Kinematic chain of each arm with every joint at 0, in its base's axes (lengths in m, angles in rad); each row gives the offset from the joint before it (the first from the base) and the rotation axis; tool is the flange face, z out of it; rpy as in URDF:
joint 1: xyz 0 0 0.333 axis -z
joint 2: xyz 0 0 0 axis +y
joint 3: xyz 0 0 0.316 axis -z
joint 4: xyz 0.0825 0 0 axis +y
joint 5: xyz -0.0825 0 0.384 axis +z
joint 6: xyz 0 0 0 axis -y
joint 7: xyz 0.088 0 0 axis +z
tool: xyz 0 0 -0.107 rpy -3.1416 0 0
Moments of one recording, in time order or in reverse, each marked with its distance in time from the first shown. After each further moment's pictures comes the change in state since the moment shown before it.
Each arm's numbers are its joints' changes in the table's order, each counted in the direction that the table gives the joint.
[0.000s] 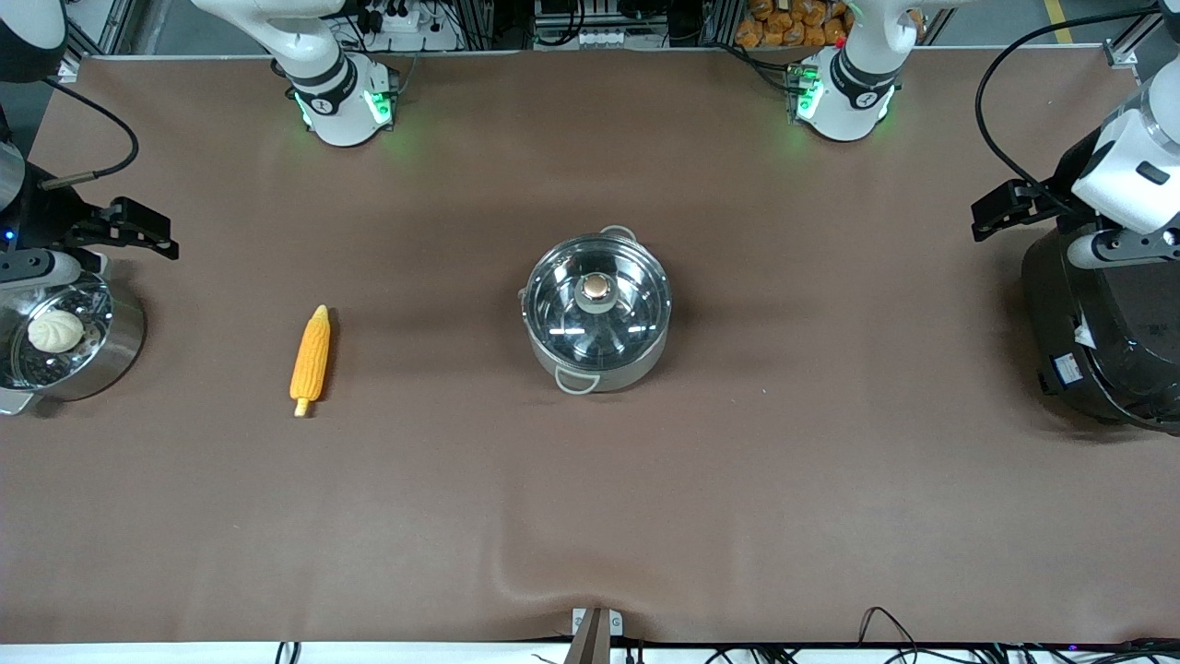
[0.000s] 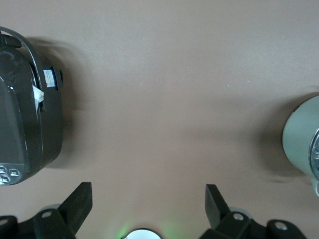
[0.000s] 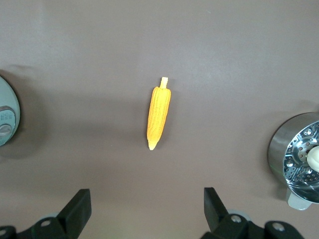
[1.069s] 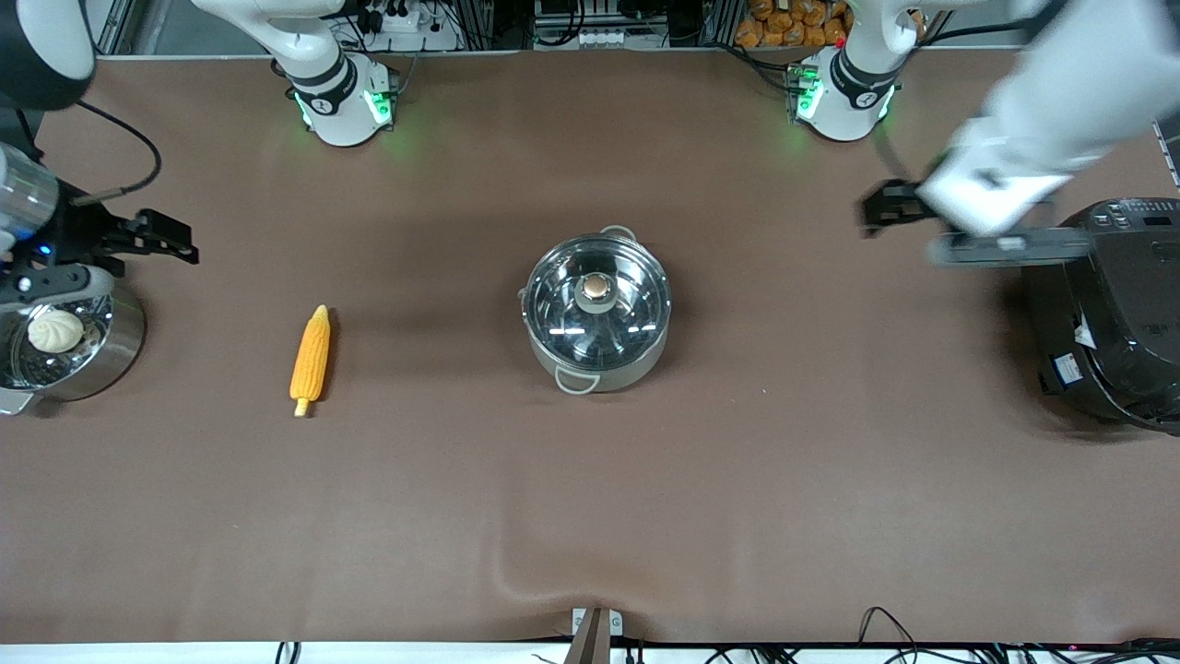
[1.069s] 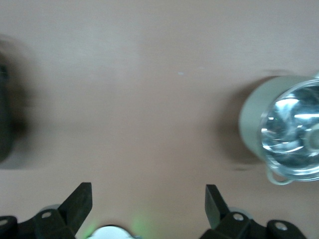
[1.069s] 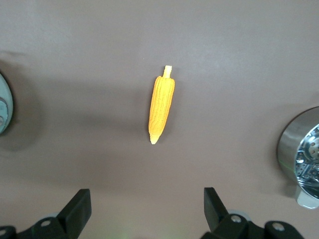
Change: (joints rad) left arm 0.118 0.073 0.157 -0.003 -0.047 0.051 0.230; right arm -0.001 0.018 -0.009 0.074 0.001 0.033 0.004
